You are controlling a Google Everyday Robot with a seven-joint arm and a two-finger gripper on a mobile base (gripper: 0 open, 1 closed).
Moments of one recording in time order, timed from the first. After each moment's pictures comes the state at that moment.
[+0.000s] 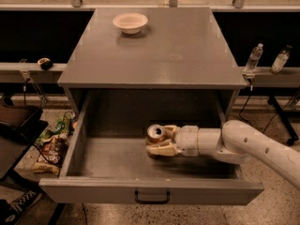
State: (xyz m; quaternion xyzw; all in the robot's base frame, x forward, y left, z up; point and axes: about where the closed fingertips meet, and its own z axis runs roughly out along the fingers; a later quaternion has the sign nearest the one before) arm 0.538 -0.028 0.651 -0.48 0.65 0.36 0.47
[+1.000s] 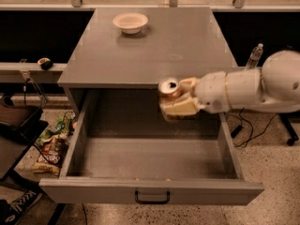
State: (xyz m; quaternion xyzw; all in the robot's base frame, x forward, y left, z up) arm 0.533 -0.062 0.846 -0.52 0.67 0.28 0.45
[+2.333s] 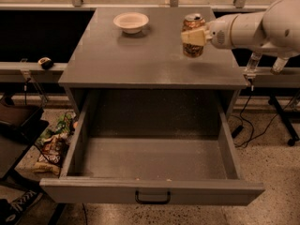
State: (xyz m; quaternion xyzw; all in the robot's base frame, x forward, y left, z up) arm 0.732 -0.150 0.934 -0.31 0.76 0.18 0.54
